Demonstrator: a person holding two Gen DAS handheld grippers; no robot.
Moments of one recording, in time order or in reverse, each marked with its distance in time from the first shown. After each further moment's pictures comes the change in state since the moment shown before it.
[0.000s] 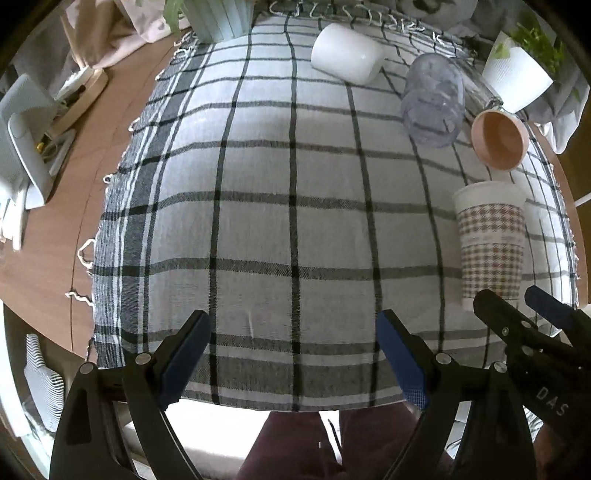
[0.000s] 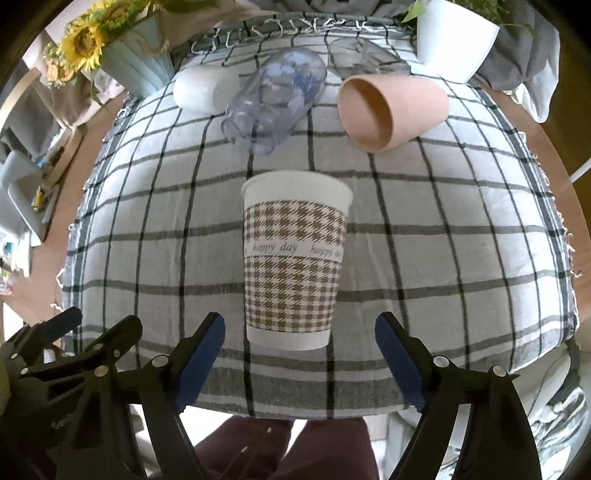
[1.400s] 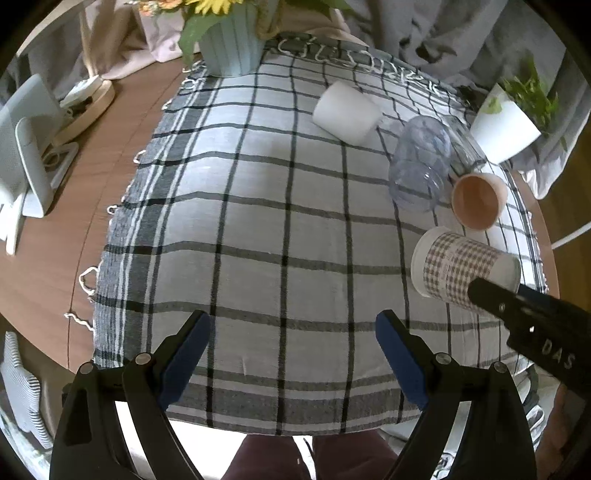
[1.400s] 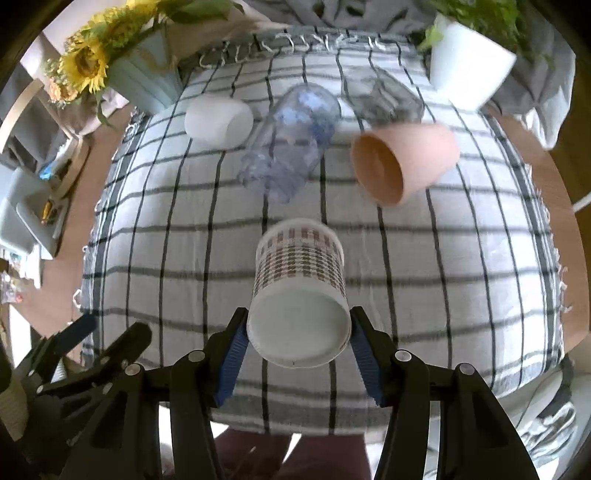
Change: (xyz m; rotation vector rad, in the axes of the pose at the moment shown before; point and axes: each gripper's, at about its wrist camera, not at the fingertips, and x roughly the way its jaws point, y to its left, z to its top) left arm -0.034 0.014 0.022 -0.075 -0.121 -0.093; right arm -0.024 0.010 0.050 -0.036 -0.005 0.007
